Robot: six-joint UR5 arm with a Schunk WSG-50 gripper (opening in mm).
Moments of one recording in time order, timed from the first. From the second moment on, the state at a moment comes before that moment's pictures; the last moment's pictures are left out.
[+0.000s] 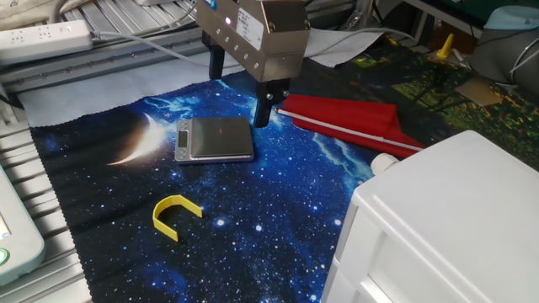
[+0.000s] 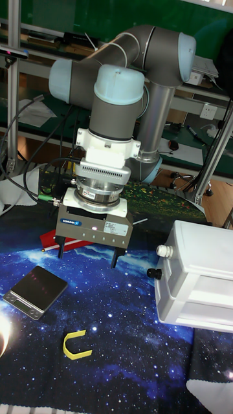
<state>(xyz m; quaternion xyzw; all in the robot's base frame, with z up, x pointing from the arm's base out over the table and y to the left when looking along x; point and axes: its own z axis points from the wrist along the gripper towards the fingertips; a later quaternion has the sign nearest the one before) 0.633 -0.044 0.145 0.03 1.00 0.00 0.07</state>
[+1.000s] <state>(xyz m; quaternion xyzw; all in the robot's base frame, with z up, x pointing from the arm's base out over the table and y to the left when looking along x) 0.635 -0.049 0.144 0.04 1.00 -0.01 0.08</state>
